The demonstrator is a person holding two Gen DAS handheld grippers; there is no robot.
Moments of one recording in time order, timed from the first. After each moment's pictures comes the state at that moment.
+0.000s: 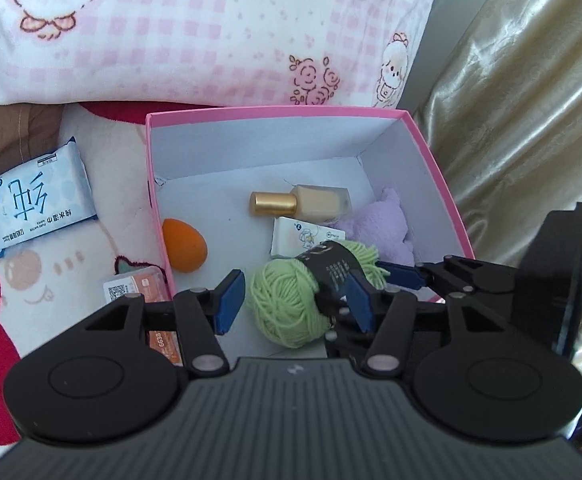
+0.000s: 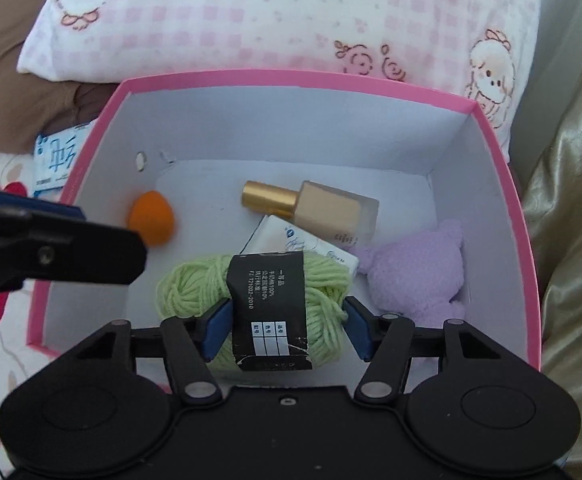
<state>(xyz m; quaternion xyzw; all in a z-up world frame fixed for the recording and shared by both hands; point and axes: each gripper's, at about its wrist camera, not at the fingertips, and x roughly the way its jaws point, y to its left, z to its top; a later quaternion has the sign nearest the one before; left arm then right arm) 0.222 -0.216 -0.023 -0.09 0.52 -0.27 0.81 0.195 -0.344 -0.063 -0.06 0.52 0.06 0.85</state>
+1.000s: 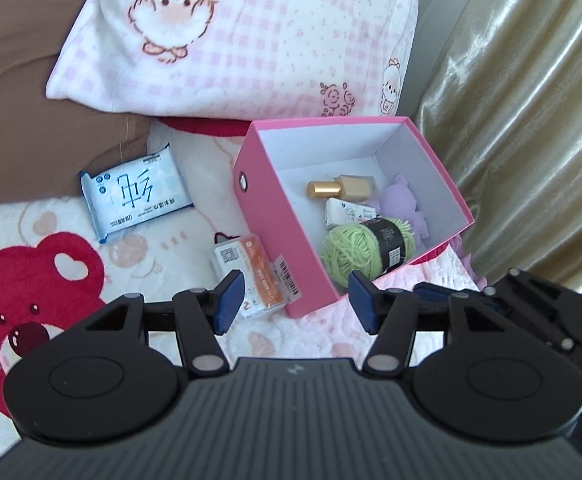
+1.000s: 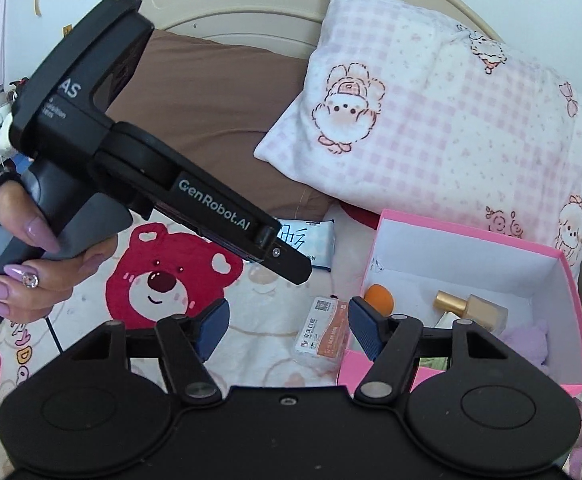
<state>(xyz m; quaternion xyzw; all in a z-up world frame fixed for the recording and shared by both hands) 0.158 -0.083 -0.004 -0.07 0.47 -0.29 0.83 0.050 -0.222 0.023 -0.07 0.33 0.21 0.92</state>
